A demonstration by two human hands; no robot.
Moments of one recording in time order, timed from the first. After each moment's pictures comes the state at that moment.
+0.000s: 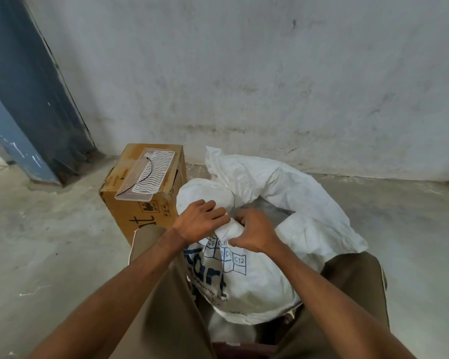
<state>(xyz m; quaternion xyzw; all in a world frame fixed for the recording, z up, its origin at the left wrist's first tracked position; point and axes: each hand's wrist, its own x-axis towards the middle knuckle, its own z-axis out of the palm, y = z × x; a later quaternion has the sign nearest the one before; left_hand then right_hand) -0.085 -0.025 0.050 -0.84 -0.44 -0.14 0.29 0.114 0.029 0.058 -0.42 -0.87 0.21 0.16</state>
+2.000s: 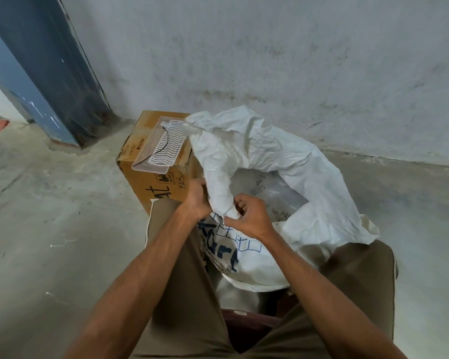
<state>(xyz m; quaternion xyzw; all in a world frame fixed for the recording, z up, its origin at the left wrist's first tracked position) -0.097 -0.019 0.040 -0.01 -0.50 -0.64 -0.59 0.078 0.018 0.014 -0.36 -0.80 0.40 0.27</state>
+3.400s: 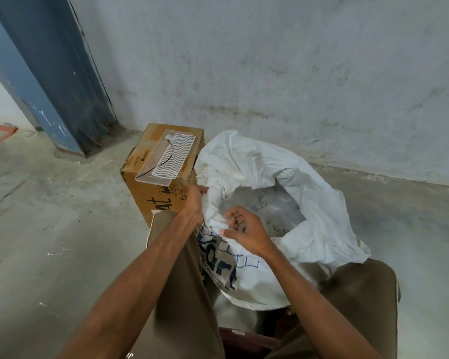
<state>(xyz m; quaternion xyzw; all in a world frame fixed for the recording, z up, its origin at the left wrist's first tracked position) -0.103 -0.009 0.059 -0.02 -0.58 -0.63 -0.52 0.077 0.016 0.022 -0.34 -0.74 0.53 0.23</state>
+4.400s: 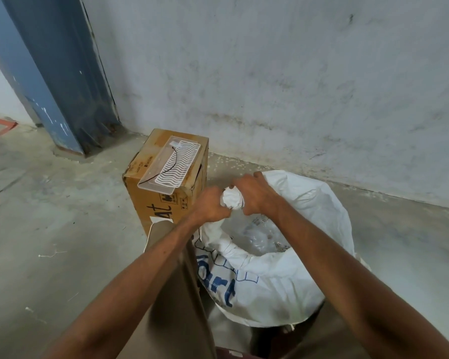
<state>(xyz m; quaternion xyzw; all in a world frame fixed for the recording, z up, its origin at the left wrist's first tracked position) -0.121 0.012 0.067 -0.54 -0.76 -0.27 -0.24 0.004 0.117 0.109 -0.25 -0.96 -0.05 -0.06</state>
